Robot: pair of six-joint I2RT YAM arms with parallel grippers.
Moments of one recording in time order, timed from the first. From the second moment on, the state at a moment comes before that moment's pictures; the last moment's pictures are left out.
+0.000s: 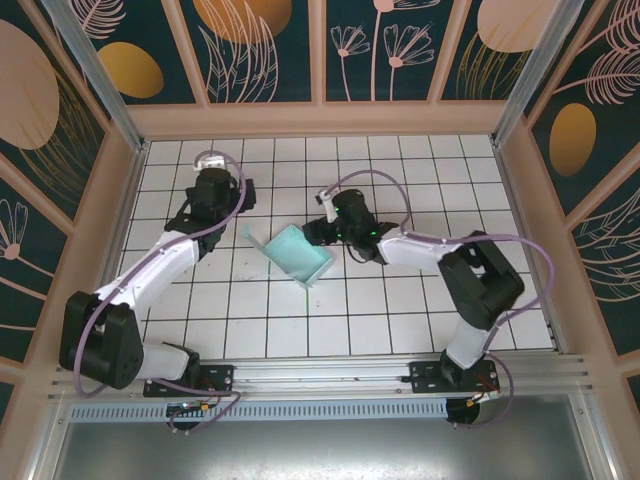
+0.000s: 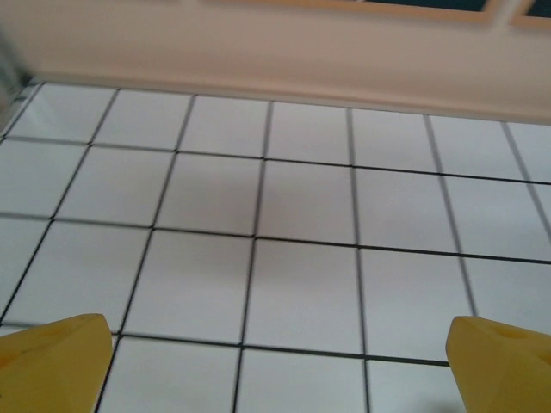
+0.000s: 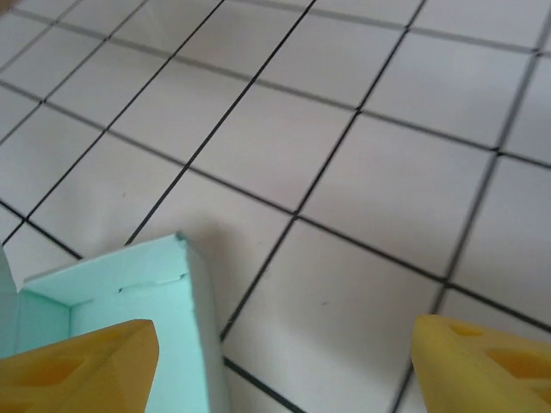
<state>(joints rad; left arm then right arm) -0.33 1.35 0.93 -0.14 -0.37 -0.33 0.73 1.76 1.02 0.11 -0.03 0.17</state>
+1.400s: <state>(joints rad) -0.25 1.26 0.80 0.04 -0.08 -0.36 0.38 1.62 0.88 0.06 -0.23 -0.14</state>
